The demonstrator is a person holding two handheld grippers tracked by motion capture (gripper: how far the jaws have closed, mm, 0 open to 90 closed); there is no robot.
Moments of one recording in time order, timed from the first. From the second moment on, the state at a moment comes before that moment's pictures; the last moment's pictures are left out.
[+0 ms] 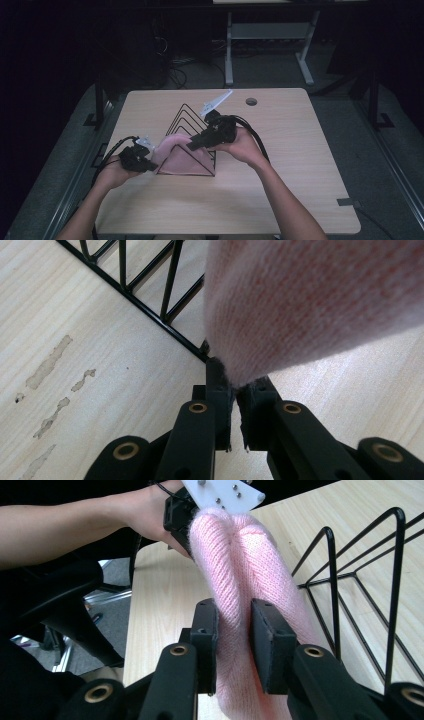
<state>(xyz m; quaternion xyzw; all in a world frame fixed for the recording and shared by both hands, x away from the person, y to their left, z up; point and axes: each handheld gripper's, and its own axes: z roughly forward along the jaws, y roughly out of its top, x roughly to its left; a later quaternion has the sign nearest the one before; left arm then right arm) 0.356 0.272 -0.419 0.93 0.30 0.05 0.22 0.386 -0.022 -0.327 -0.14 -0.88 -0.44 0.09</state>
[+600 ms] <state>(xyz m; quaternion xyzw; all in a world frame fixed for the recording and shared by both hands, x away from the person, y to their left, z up) 0.351 0.281 -0.402 0.92 0.31 0.06 0.25 0.381 -0.057 -0.317 -0.18 -0.87 -0.46 0.07</state>
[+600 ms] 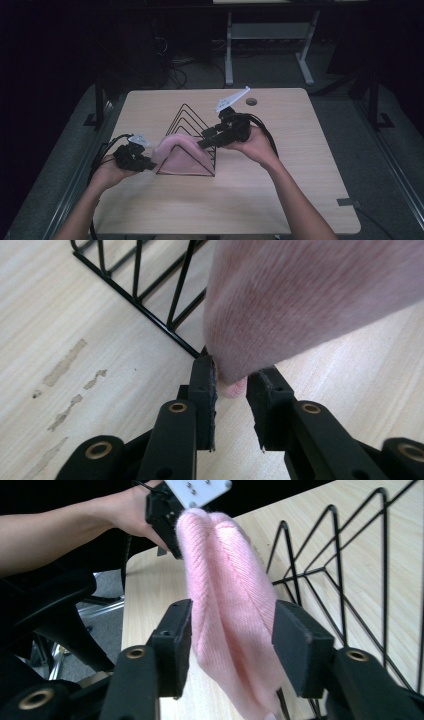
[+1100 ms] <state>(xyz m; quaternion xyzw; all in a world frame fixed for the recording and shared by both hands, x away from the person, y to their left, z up) 0.347 0.291 -0.394 0.91 0.32 0.06 0.27 0.384 -0.085 -0.317 -0.21 -0.86 -0.46 0.05</state>
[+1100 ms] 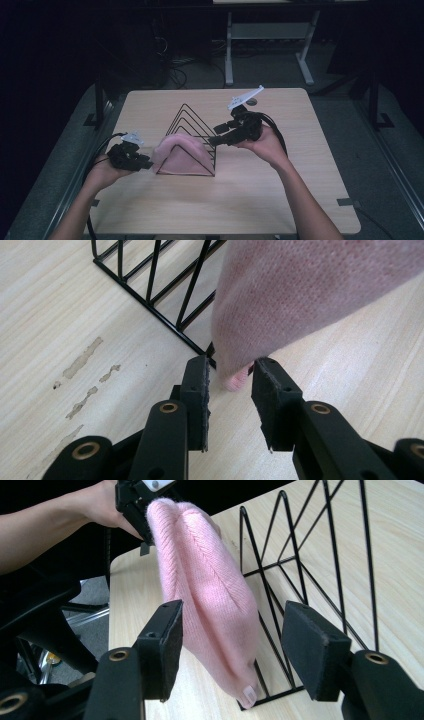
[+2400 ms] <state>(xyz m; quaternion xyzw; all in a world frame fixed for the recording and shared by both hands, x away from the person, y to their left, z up) 0.341 0.303 -0.385 0.89 0.34 0.07 0.29 0.378 -0.166 -0.335 -0.30 -0.84 -0.45 0.02</state>
